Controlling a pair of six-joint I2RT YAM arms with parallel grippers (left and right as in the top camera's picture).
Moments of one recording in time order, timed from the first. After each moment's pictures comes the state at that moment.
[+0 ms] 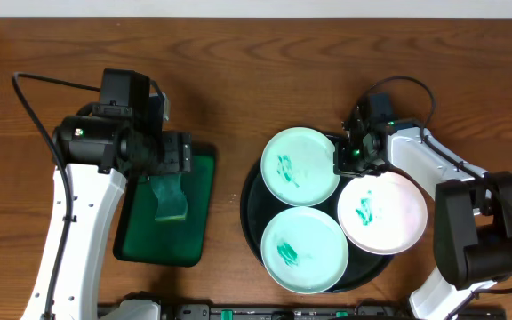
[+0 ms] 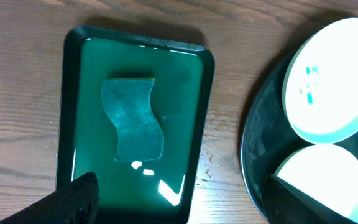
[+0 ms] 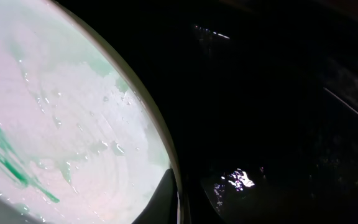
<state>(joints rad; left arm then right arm) -0.10 1.36 1.41 -1.31 0.10 -0.17 0.21 1.86 1.09 -0.64 -0.31 0.29</state>
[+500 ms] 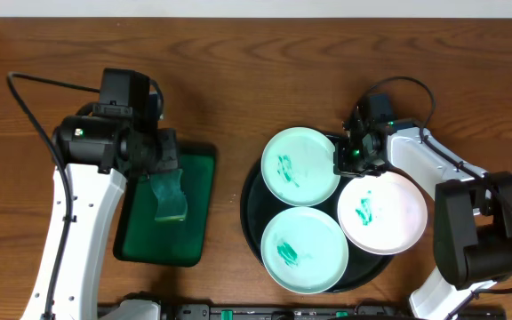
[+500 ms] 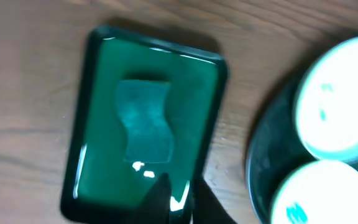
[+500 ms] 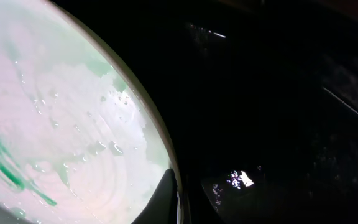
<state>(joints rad) -0.10 1.36 1.41 -1.30 0.00 -0.26 0.21 1.86 1.09 -0.64 -0.30 0.30</state>
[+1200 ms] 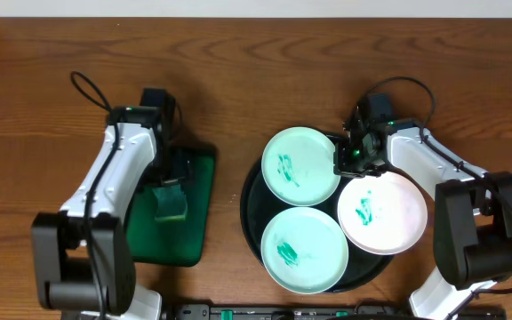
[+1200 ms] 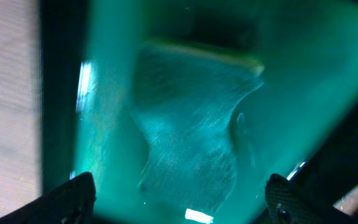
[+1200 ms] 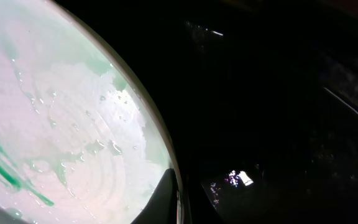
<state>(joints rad) -0.07 1.70 1.16 -1.10 -0.08 -0.30 0.21 1.86 1.09 -0.64 -0.30 0.30</state>
